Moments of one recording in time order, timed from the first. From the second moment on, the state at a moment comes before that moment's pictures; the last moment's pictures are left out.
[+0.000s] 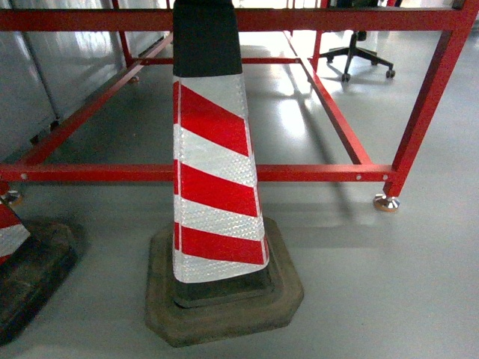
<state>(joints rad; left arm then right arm) 0.00 0.01 0.01 0.00 0.00 -0.01 0.00 0.00 0.01 0.00 0.00 0.00</state>
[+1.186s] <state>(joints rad) 0.00 0.01 0.01 -0.01 0.00 -0.01 0.00 0.00 0.01 -0.01 0.00 0.00</state>
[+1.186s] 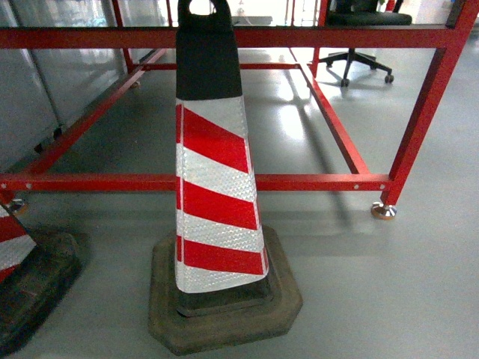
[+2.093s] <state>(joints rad) 0.00 0.01 0.01 0.00 0.00 -0.01 0.00 0.00 0.01 -0.01 0.00 0.00</state>
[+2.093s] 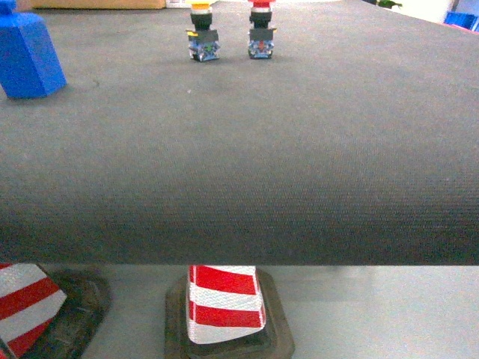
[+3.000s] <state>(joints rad) 0.00 0.01 0.01 -0.01 0.00 -0.01 0.00 0.00 0.01 -0.01 0.00 0.00</state>
